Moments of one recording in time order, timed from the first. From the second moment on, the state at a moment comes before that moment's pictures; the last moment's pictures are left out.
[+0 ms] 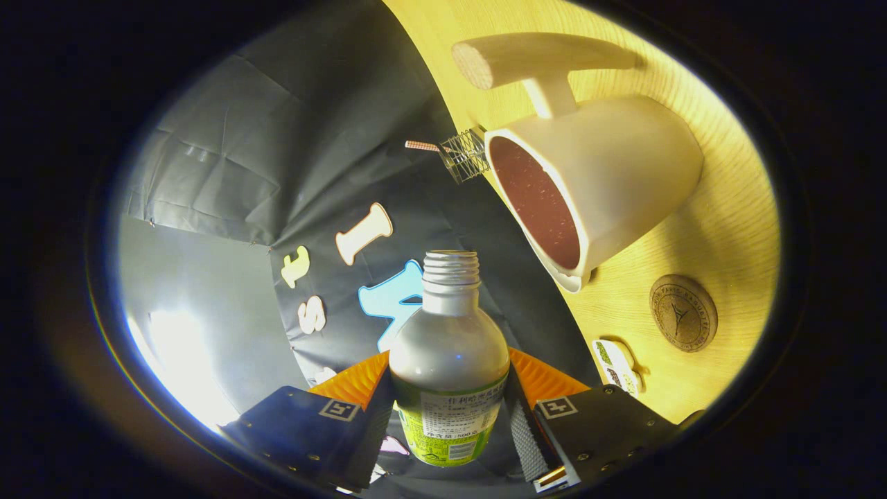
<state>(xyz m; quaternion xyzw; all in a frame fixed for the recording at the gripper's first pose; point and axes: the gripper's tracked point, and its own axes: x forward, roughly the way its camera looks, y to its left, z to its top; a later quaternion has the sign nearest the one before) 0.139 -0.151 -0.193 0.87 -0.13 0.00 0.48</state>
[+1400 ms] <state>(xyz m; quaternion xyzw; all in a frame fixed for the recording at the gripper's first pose) 0.137 -0.136 -0.217 0.62 -0.01 -0.06 0.79</state>
